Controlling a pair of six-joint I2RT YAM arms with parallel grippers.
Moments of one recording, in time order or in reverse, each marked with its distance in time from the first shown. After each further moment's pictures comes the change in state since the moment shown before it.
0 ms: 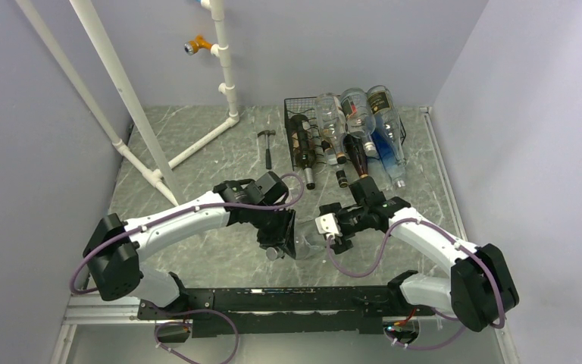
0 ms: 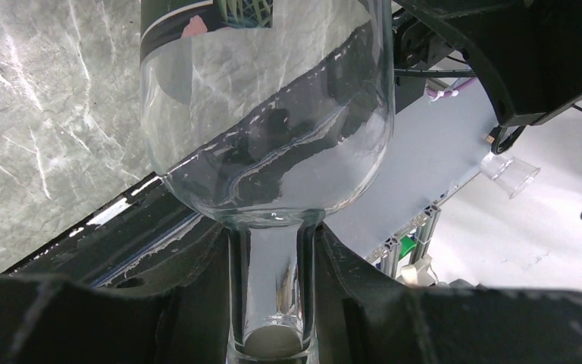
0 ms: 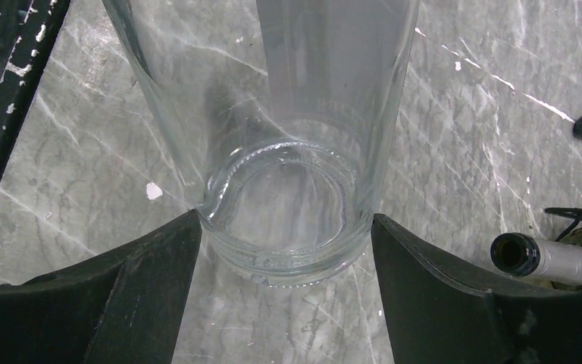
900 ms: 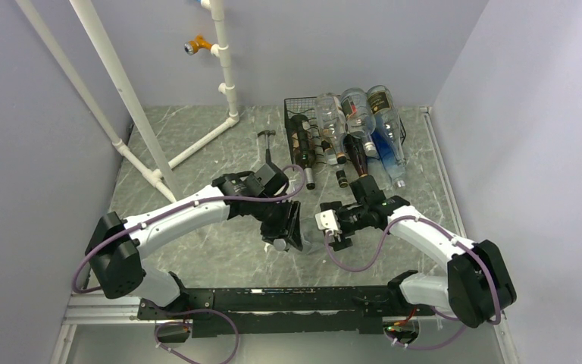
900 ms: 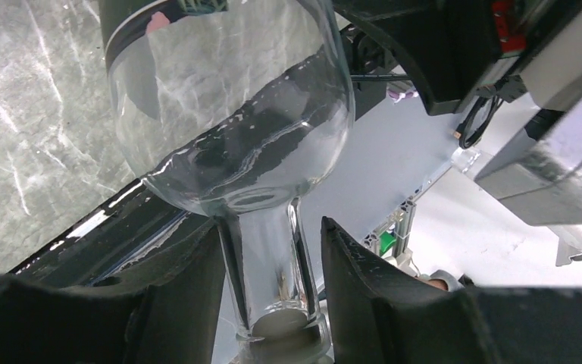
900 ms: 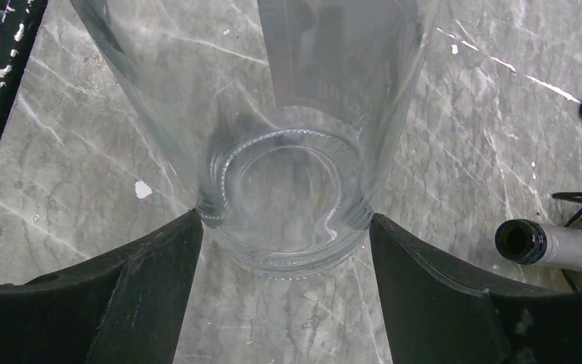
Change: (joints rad) left arm 0.033 0.024 0.072 -0.011 0.048 0.007; right arm -0.019 0.028 0.000 0.033 -0.001 0.032
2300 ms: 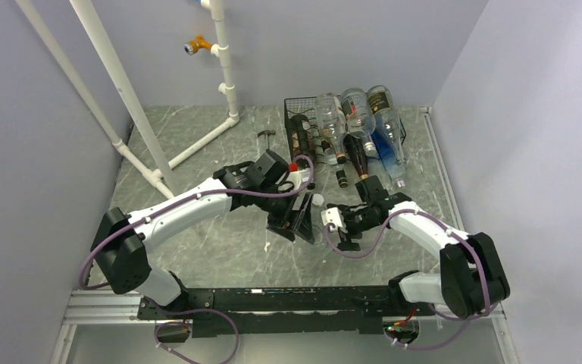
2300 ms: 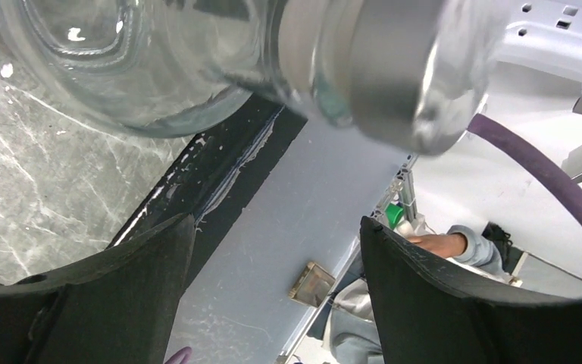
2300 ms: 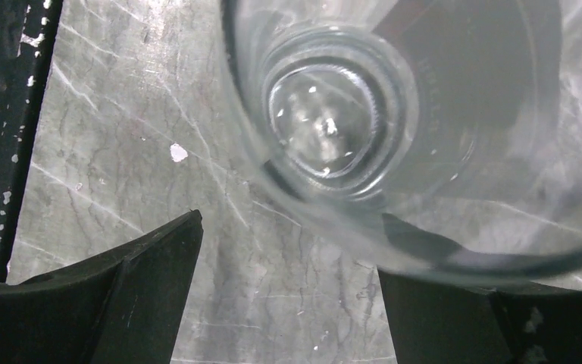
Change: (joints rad) left arm 0.044 0.045 0.064 0.082 0.177 0.172; right arm -0.095 0.058 0.000 -0.109 -0.009 -0.017
